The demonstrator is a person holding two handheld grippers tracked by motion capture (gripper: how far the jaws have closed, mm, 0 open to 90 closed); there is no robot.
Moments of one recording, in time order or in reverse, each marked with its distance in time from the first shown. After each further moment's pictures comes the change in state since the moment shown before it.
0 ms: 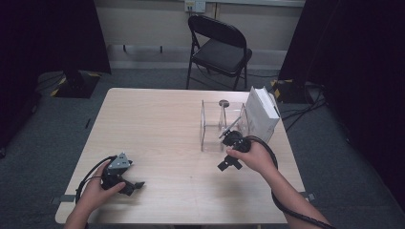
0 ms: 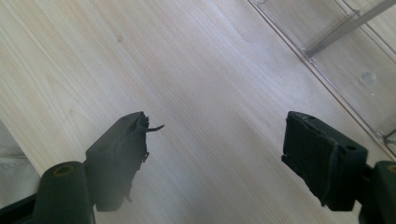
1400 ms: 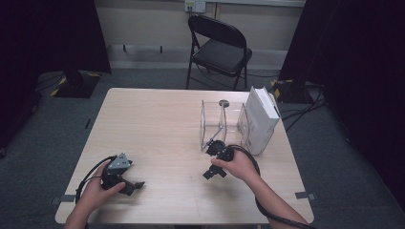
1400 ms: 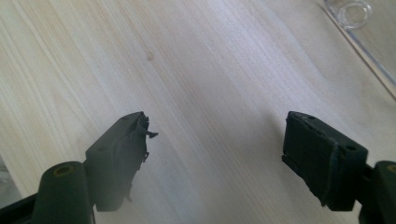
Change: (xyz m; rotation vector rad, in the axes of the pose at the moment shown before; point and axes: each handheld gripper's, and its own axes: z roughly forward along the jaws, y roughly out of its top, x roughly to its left) left arm 0.000 0.000 0.000 -0.002 0.002 -0.003; right arm 0.026 0.015 0.051 -0.011 0.066 -0.080
